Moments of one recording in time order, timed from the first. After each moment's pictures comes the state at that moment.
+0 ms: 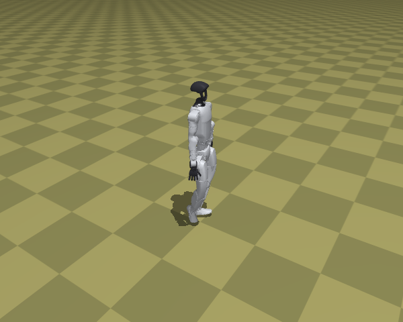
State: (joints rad) left arm 0.01 0.16 0.00 1.65 0.05 0.07 -0.12; right arm 0.07 -0.15 0.18 1.49 -0.34 -0.02 0.08; waist -0.01 -0.07 -0.05; left_leg 0.10 -0.02 0.54 0.13 -0.25 -0.03; right_leg 0.07 -0.15 -0.71 0.45 0.37 0.22
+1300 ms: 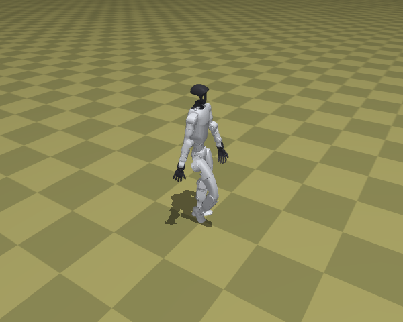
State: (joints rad) left arm -0.27 0.14 0.05 1.46 -0.03 0.07 -0.24; right arm 0.09 -0.28 0.01 1.66 -0.30 -0.02 0.10; waist -0.13 -0.01 0.04; left_leg 0.03 -0.03 0.38 0.12 -0.28 0.01; right_leg -0.41 -0.18 -0.39 0.97 0.50 0.20
